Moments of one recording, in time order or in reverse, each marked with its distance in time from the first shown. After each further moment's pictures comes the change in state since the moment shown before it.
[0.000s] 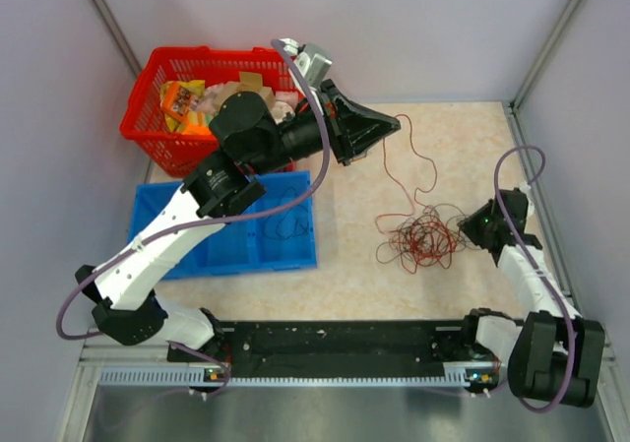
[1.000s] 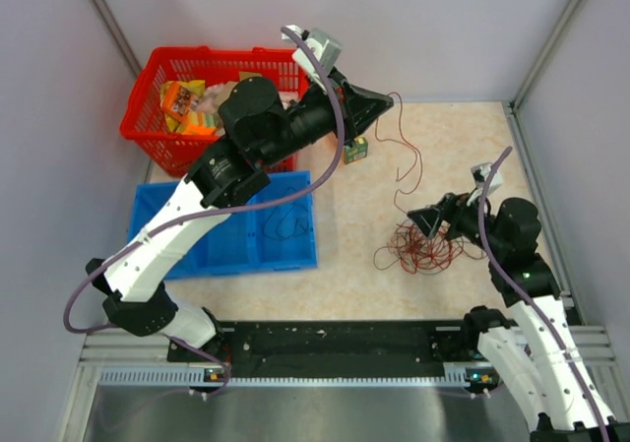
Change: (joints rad) left arm 0.000 0.078 0.151 -0.138 -0.201 0.156; right arm 0.317 -0.440 0.136 -0.047 -0.432 -0.414
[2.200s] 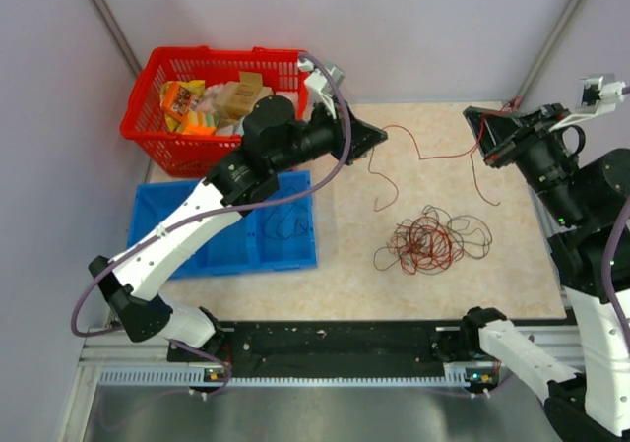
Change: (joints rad) left arm 0.092 -0.061 -0.293 0.088 0.111 -0.163; right arm 0.123 0.240 0.811 -0.065 0.292 0.055
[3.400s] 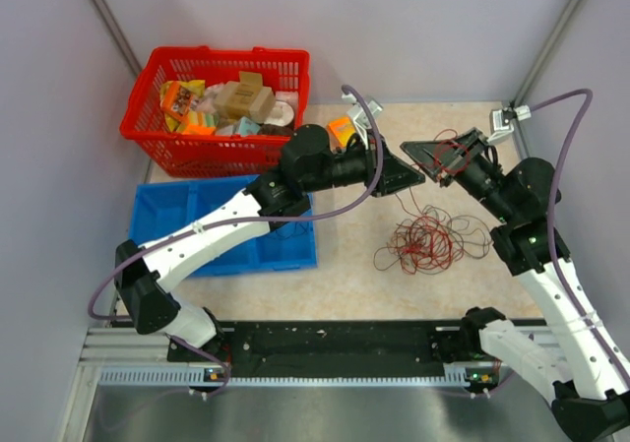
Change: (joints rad) left arm -0.112 0.074 -0.185 0.303 0.196 -0.209; right arm 0.071 -0.008 -0.451 0.404 -0.211 0.727
